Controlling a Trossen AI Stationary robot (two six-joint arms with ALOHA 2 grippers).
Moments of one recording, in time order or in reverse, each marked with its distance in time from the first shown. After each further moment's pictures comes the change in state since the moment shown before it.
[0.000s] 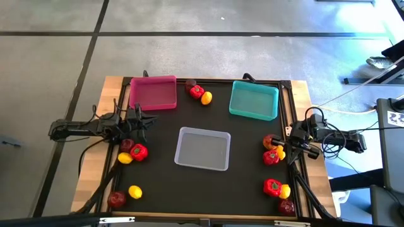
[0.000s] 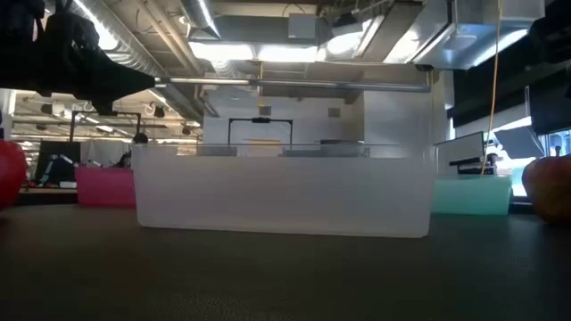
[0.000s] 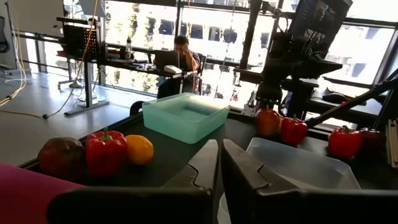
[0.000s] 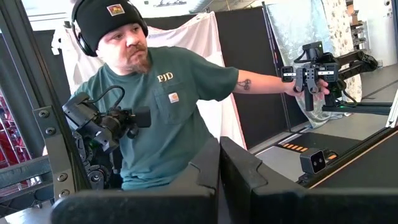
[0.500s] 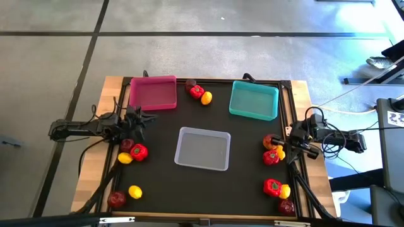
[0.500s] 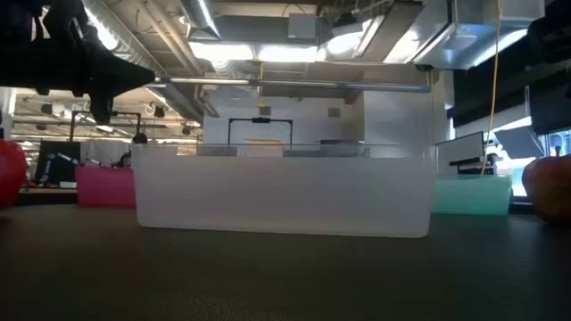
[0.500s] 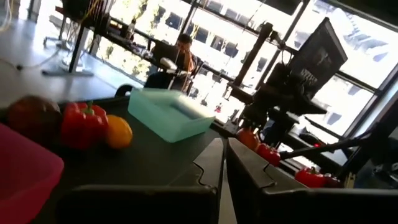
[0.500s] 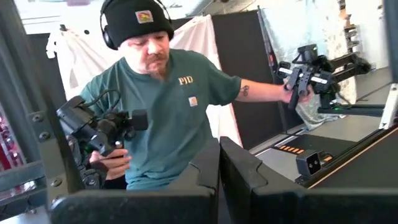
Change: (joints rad) left arm 0.000 -0.001 0.000 0.025 0.000 -0.329; right arm 0.000 0.000 0.000 0.000 0.031 -0.001
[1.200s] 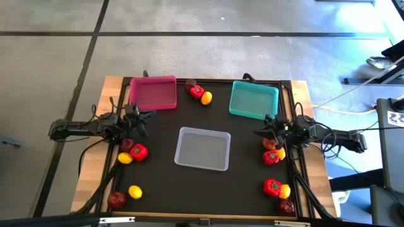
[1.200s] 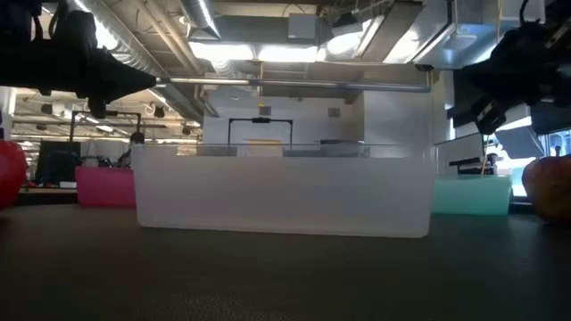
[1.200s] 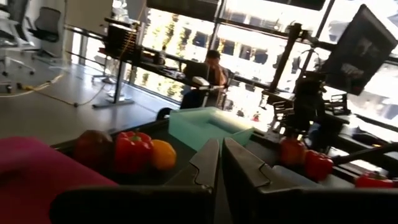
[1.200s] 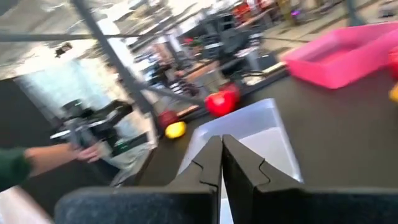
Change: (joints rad) left arm 0.000 0.000 0.000 0.017 -0.167 0.210; right arm 0.000 0.008 0.003 -0.415 0.972 -0.181
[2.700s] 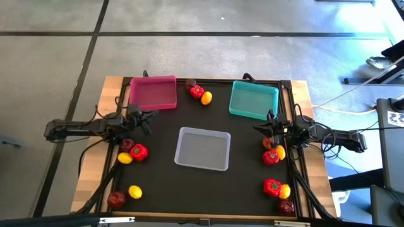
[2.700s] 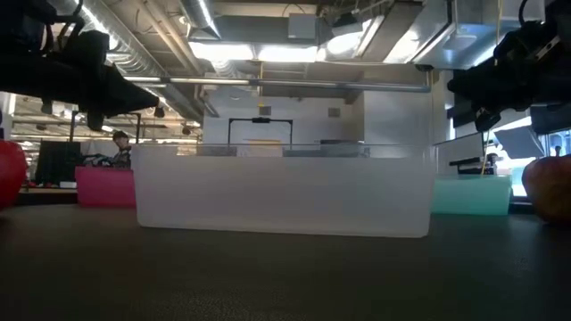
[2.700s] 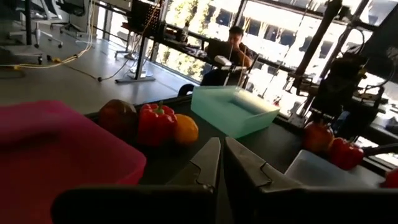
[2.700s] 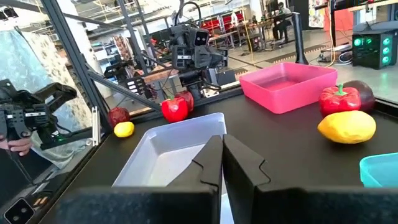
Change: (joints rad) left arm 0.049 0.106 0.000 -0.030 -0.013 -0.093; right arm 0.000 -0.001 0.001 -0.029 0.133 -0.241
